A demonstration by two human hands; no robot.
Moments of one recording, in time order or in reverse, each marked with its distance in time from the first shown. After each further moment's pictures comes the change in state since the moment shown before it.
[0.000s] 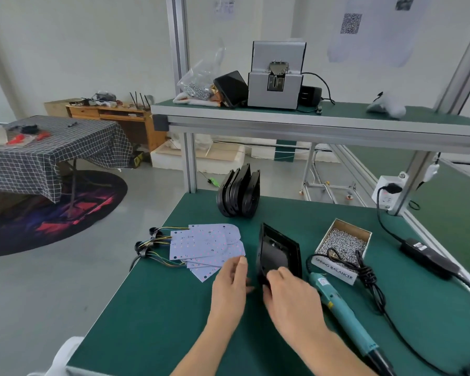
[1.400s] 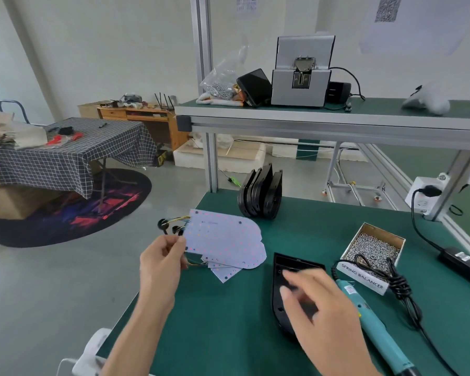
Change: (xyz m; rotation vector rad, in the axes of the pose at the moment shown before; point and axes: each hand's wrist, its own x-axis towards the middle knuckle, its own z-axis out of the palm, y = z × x) left_hand 0.028 0.055 -0.145 0.040 0.379 0.120; right_hand -0.022 -0.013 -0.043 0.724 0.309 0.023
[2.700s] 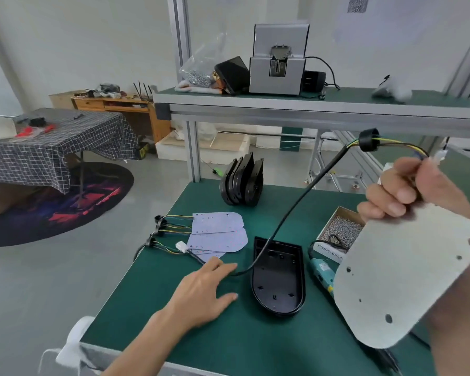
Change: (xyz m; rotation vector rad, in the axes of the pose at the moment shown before) left_hand -0.054 -0.055 0.039 0.945 -0.766 0.598; right_hand 0.092 -0.041 -0.138 1.531 -0.266 0.202
